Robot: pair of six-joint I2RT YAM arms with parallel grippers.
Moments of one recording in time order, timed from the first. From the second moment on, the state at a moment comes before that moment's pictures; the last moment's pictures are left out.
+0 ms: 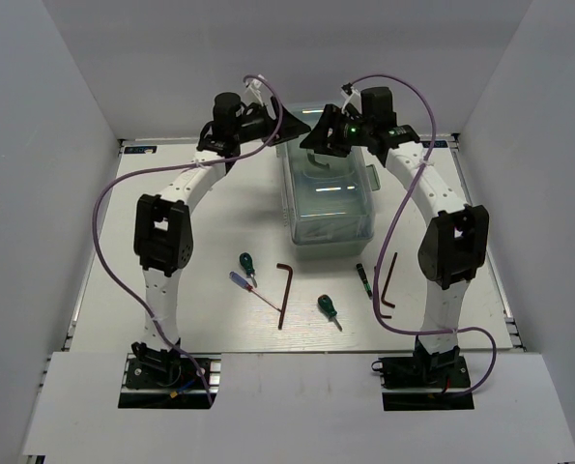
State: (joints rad) left arm -0.33 2.17 1.92 0.17 0.77 -0.79; right arm 0.35 1.98 1.91 -0.43 -0.60 0.54
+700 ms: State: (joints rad) left arm -0.36 2.28 2.12 -0.03 0.82 -0.82; right arm 0.27 1.71 1.66 -0.43 -0.67 0.36
